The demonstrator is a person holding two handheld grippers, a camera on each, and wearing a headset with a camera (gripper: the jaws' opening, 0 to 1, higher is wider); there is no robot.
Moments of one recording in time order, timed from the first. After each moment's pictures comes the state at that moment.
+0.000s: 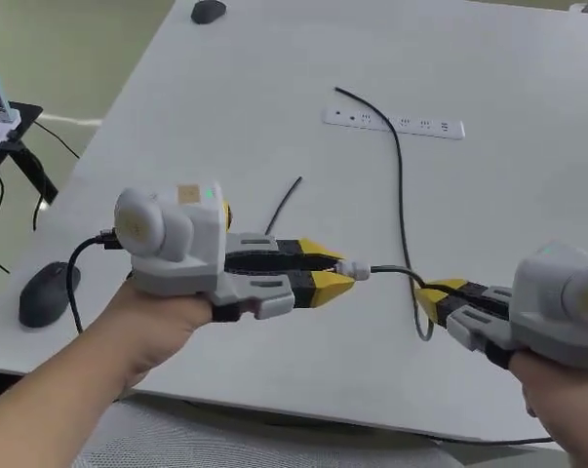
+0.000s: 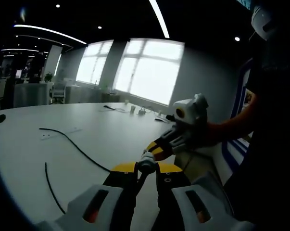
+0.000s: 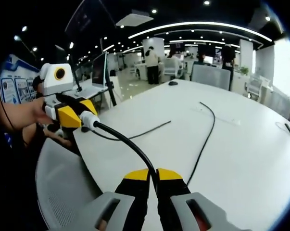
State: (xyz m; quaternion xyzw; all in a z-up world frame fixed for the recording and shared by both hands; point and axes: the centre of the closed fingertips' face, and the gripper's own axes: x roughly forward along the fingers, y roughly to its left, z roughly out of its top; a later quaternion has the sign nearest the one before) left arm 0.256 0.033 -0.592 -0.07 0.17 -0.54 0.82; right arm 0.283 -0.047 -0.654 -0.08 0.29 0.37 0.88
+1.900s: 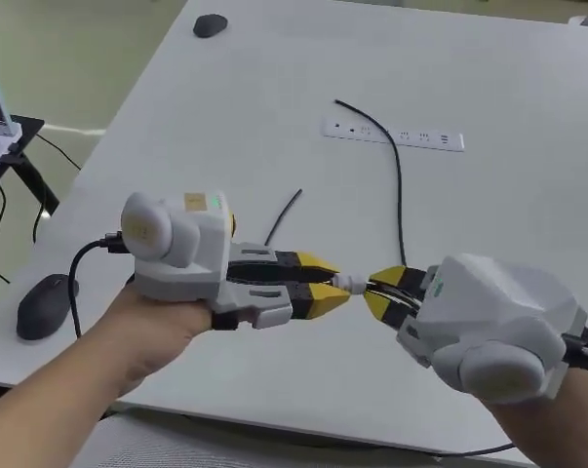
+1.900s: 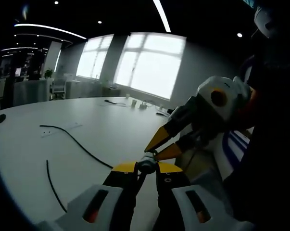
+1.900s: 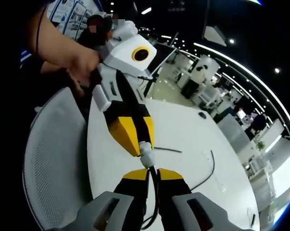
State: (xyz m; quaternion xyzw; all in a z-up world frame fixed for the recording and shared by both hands) left arm 0.261 0.031 -0.600 -0.05 0.19 -0.54 0.82; right arm 0.263 0.019 -0.610 -0.35 0.17 0.47 0.79
